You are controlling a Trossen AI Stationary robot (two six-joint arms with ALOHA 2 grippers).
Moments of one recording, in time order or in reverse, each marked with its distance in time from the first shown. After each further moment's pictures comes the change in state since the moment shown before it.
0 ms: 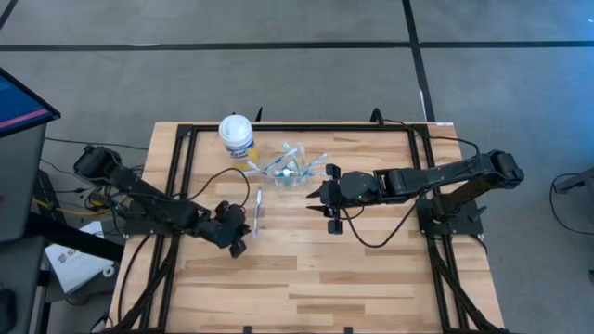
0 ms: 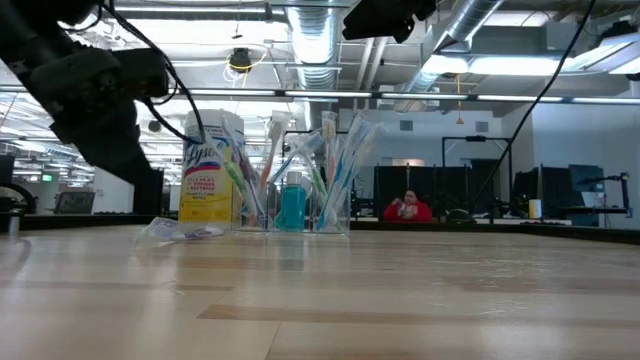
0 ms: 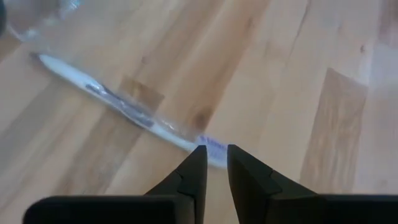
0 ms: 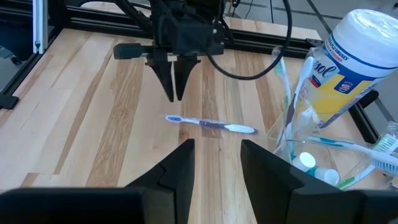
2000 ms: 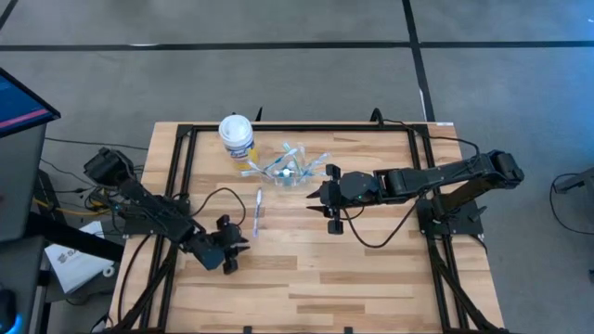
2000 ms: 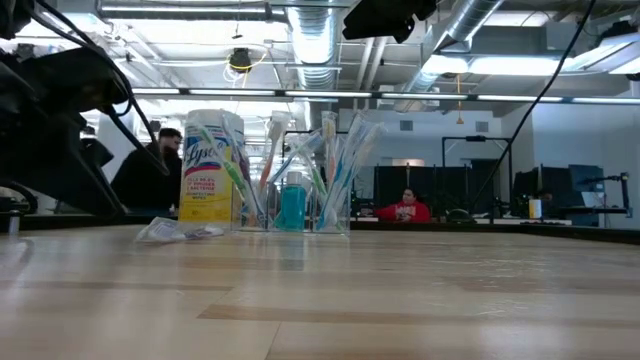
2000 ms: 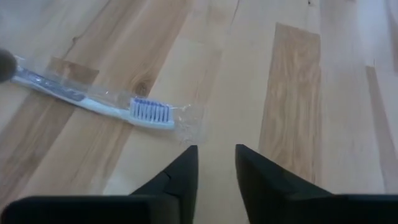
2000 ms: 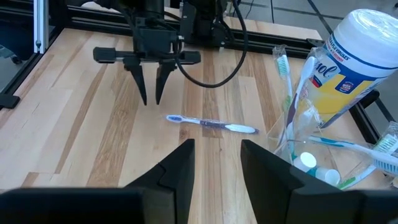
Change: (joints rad) left arm -0.233 0.144 -0.095 0.273 -0.125 0.016; right arm 0.002 0.000 0.000 -0.001 0.000 0.000
